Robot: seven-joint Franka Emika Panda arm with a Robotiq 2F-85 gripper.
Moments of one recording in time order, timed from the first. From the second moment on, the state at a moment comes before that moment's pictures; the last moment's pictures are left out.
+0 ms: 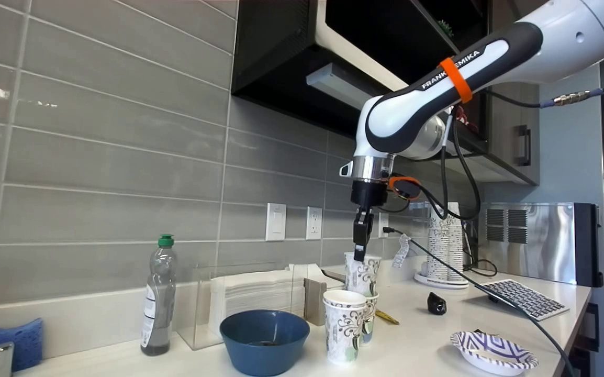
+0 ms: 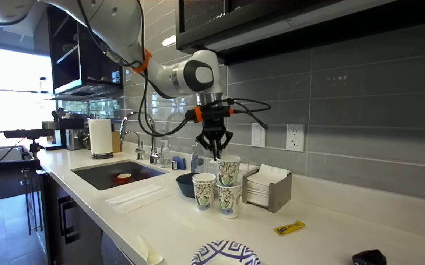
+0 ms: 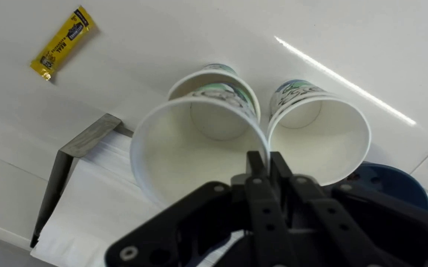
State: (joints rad) arm 0.01 0.08 0.00 -1.93 -0.07 2.16 -0.44
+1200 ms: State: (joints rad) arm 0.02 -0.04 0.01 -2.04 -0.07 2.16 -0.39
